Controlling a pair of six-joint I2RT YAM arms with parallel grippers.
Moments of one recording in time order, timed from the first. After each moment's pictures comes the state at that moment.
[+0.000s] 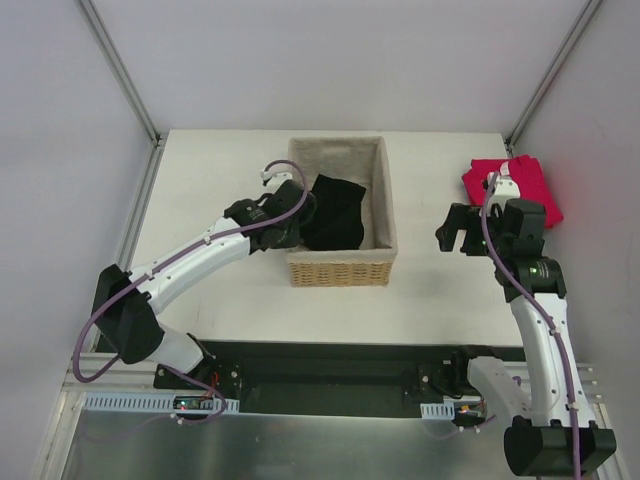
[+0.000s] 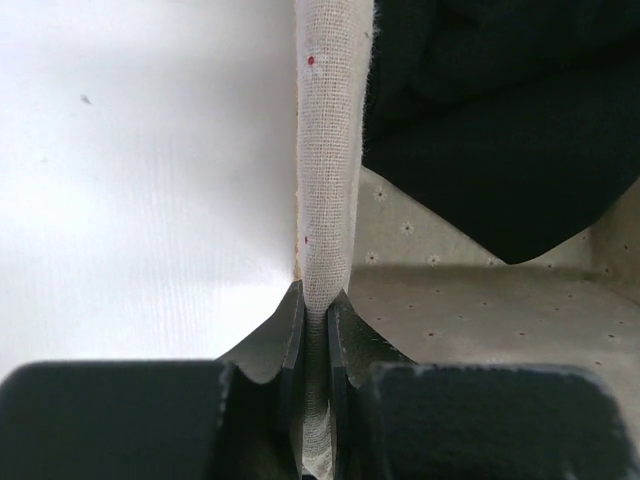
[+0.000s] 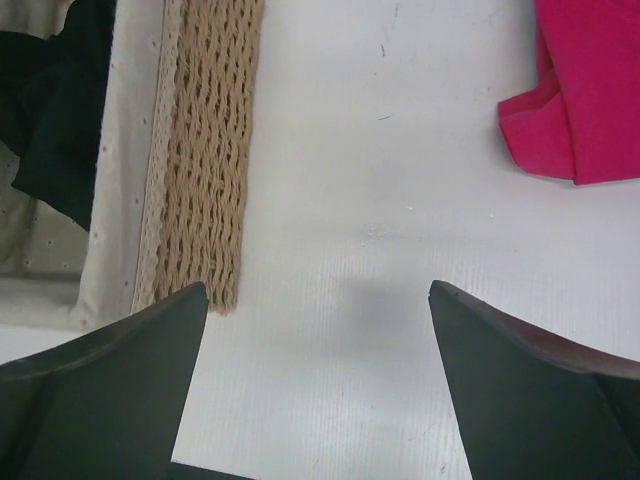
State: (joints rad) left arm -0.75 1.46 1.27 -0.84 -0.39 -0.74; right arm 0.02 0.84 0.94 -0.68 -0.19 0.08
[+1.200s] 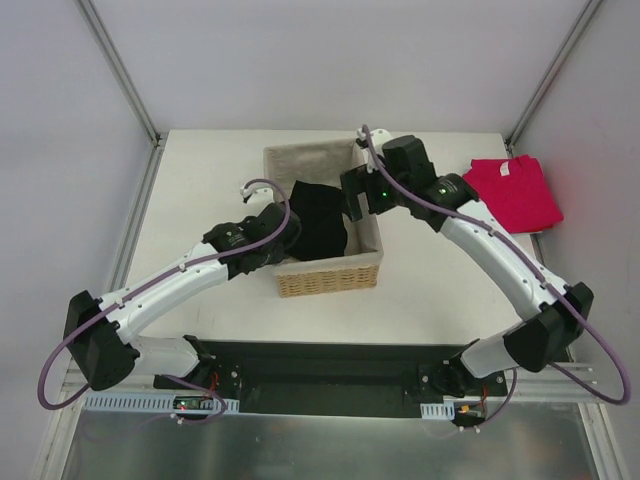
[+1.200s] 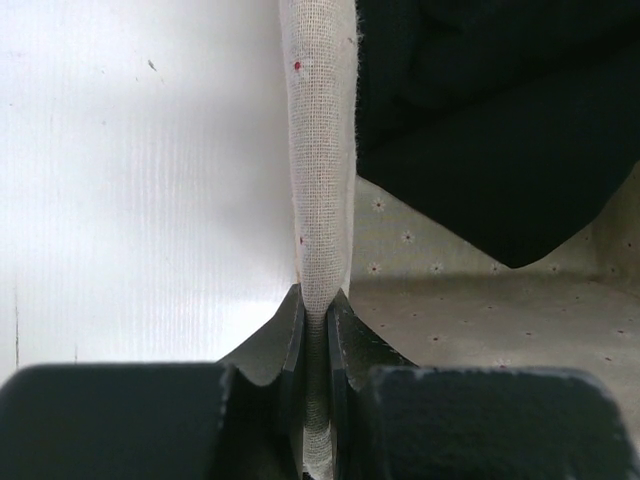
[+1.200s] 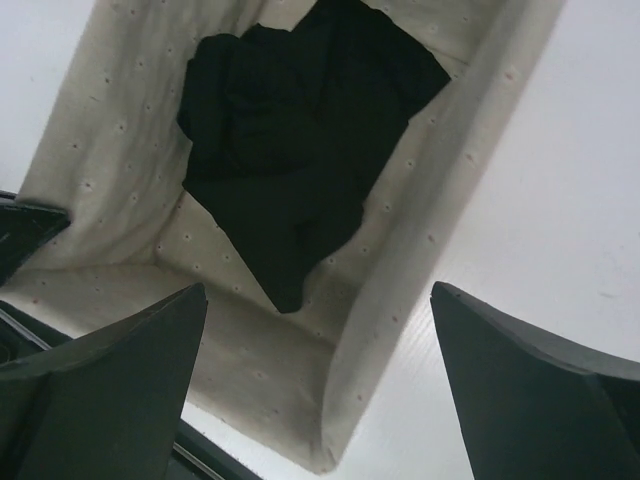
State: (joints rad) left arm -0.81 1.26 1.08 -0.84 -0.46 -0.81; right arm 0.63 1.43 1.48 -0.72 -0.04 0.12
